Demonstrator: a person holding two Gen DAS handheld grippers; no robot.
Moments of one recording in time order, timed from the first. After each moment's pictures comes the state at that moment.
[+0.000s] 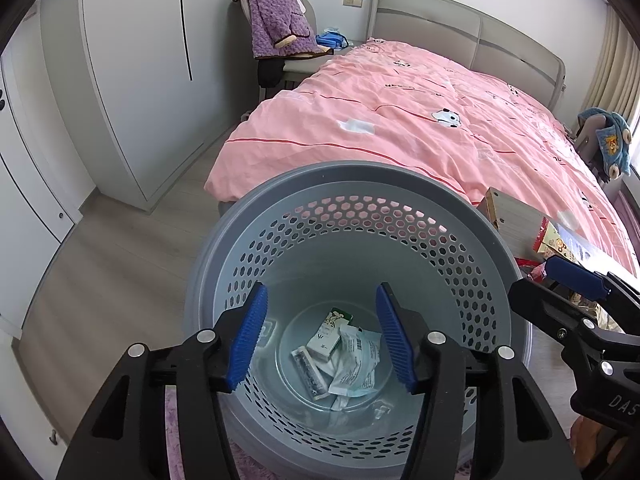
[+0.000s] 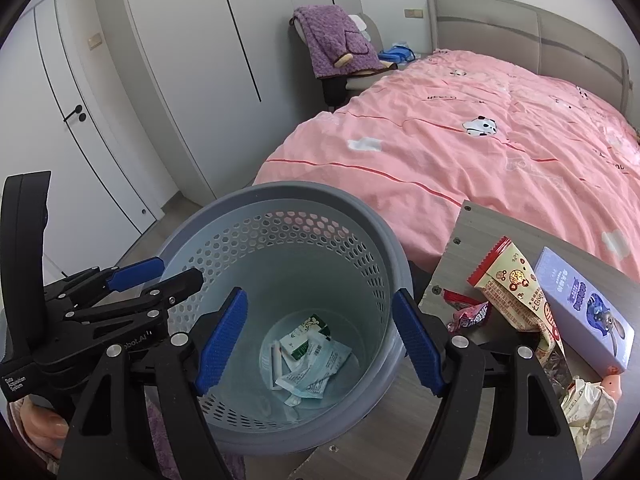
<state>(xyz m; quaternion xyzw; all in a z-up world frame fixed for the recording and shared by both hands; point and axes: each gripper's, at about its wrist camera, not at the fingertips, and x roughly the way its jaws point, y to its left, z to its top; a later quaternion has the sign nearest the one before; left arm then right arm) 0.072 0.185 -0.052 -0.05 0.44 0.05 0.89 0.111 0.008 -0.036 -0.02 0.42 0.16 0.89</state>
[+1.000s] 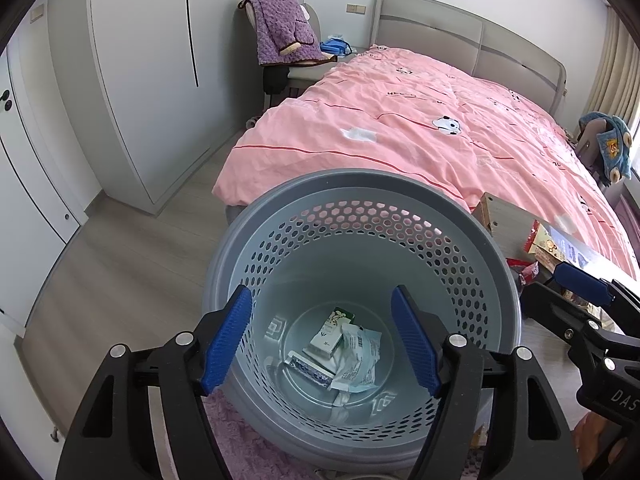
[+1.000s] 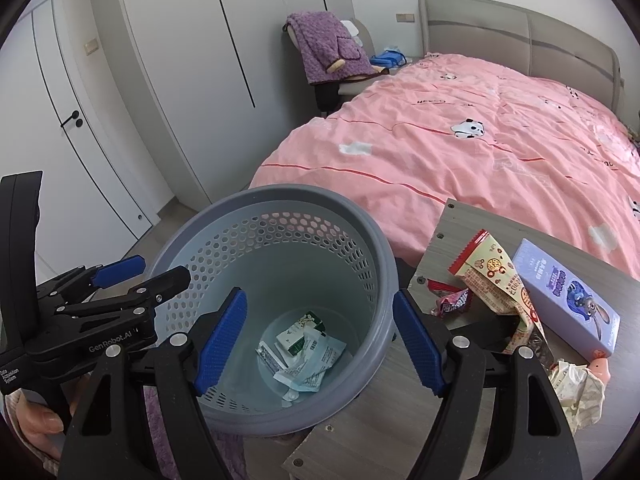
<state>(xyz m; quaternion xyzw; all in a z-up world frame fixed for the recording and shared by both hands) 0.056 0.186 -0.037 -0.05 0.43 0.05 0.90 0.092 -0.005 -0.025 -0.01 0.41 0.15 0.90</state>
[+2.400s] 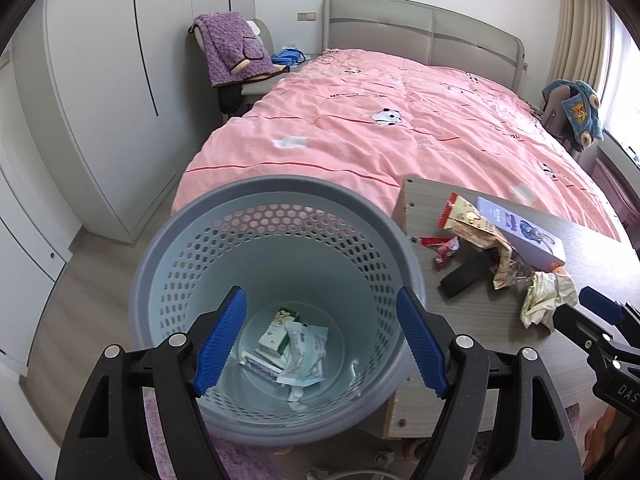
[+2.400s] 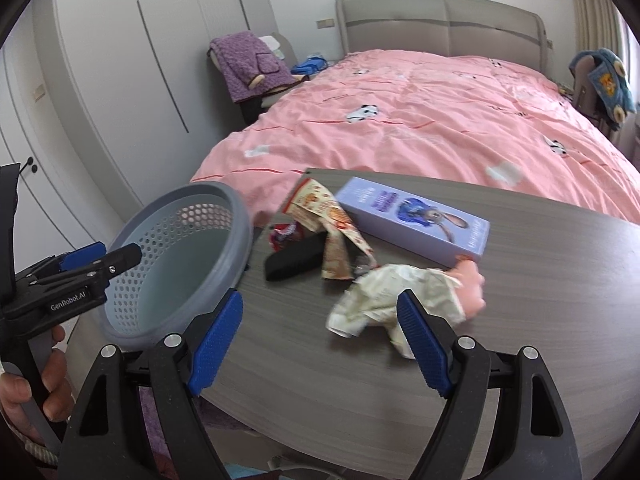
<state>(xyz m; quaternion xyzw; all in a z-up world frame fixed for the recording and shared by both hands) 0.038 0.096 -0.022 0.01 0.42 0.00 0.91 0.021 -0.134 -0.020 0.04 0.40 0.03 0.91</state>
